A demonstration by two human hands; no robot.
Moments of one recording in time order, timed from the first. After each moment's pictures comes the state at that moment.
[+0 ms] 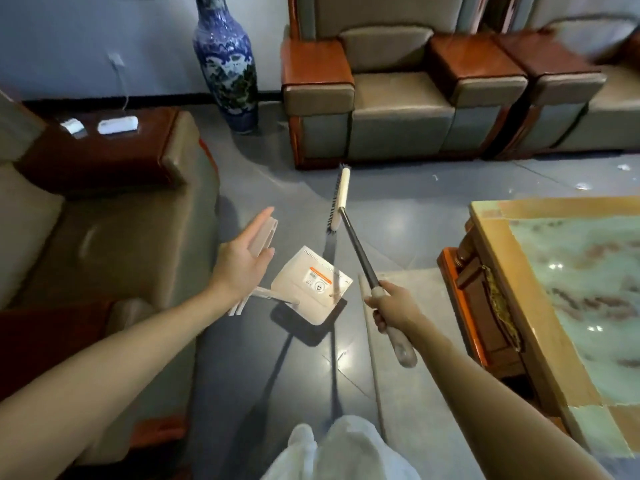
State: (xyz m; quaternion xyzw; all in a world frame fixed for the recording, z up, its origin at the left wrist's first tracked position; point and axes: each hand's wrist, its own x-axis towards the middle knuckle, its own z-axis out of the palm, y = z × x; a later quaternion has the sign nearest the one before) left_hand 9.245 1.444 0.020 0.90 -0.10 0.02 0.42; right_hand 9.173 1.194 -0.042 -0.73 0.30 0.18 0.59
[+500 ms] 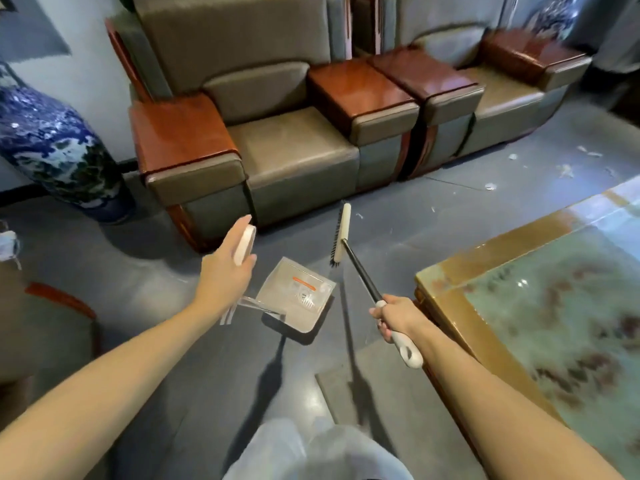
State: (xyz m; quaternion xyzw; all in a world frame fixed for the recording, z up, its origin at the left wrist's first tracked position) left_hand 9.688 1.170 0.005 0.89 -0.18 -0.06 0.42; right_hand 9.523 0.932 -0.082 -0.60 0.49 0.09 0.62
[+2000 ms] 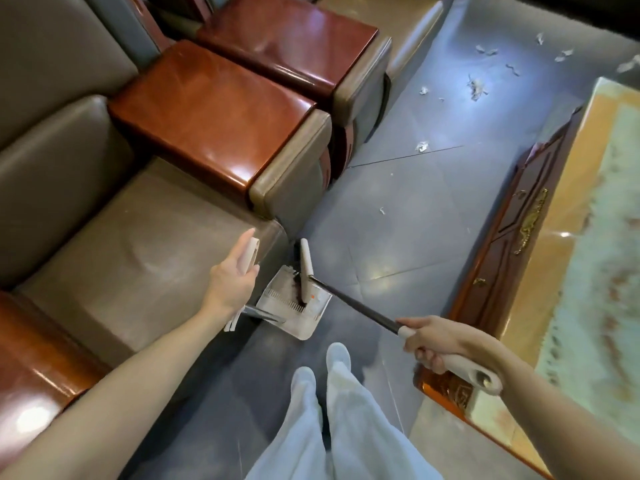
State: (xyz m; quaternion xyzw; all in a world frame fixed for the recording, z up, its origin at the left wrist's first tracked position) left_hand 10.241 0.632 -0.118 0.82 -0.39 -0.29 0.31; right_hand 9.908 0.530 -0.088 -0.40 0.59 0.22 0.66
